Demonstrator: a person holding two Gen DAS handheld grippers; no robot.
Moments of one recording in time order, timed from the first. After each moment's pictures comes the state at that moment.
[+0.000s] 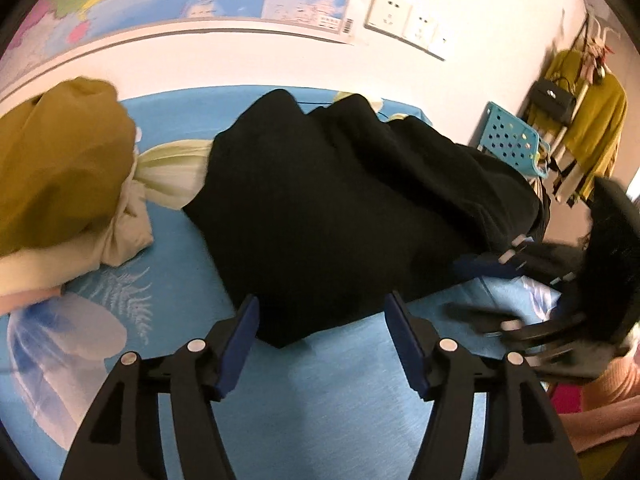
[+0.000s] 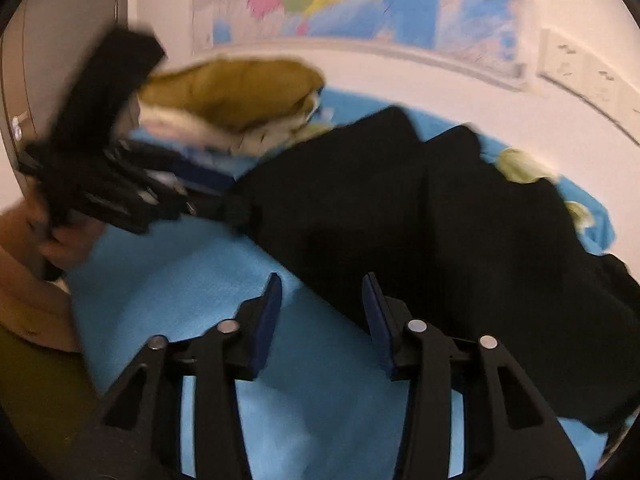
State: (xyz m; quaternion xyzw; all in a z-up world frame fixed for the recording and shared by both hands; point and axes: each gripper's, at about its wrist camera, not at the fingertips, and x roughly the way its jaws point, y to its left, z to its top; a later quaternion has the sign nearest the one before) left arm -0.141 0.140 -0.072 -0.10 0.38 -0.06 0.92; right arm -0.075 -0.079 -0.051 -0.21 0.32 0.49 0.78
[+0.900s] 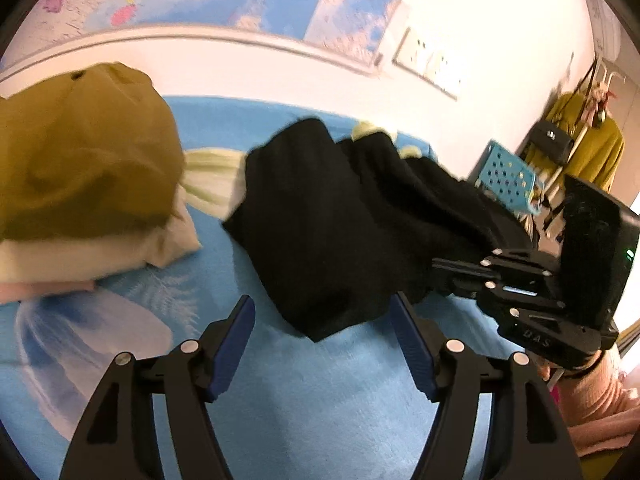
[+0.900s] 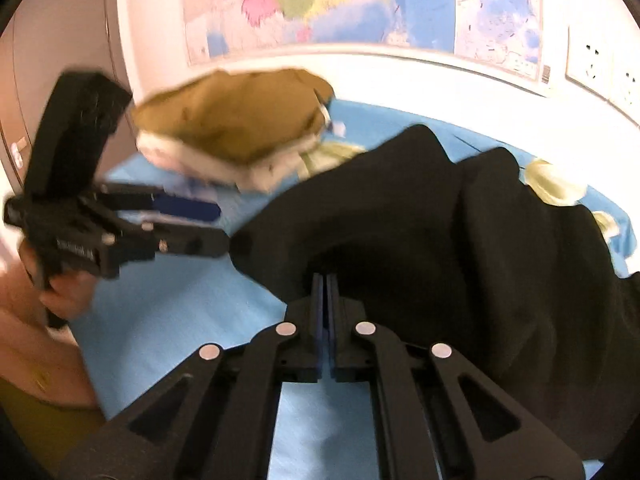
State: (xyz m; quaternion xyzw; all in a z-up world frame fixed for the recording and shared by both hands) left arm -0.161 0.185 -0.058 -0.16 0.35 -0.06 0.92; right arm -0.051 -0.043 -0.022 -0.13 0.34 0.50 0.78
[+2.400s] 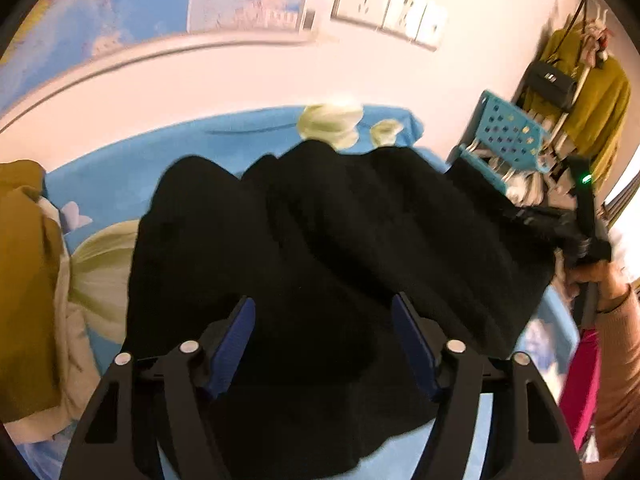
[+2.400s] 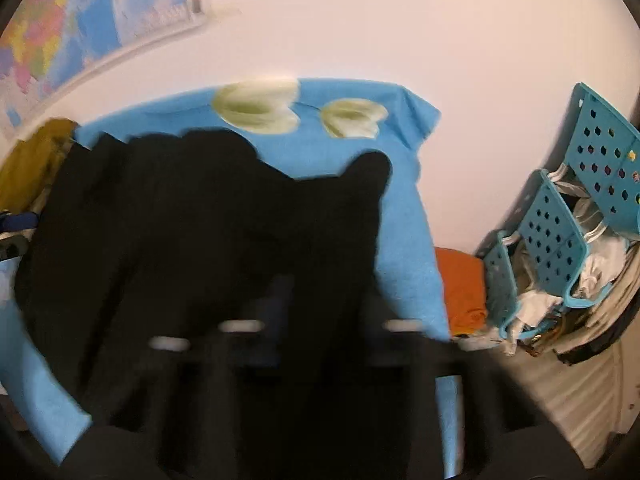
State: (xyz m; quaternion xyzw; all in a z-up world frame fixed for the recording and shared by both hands) left arm -0.015 0.106 -0.045 -0.05 0.42 -0.08 0.90; right arm 0.123 -0.250 -0.030 -0.11 0.43 0.21 0.87
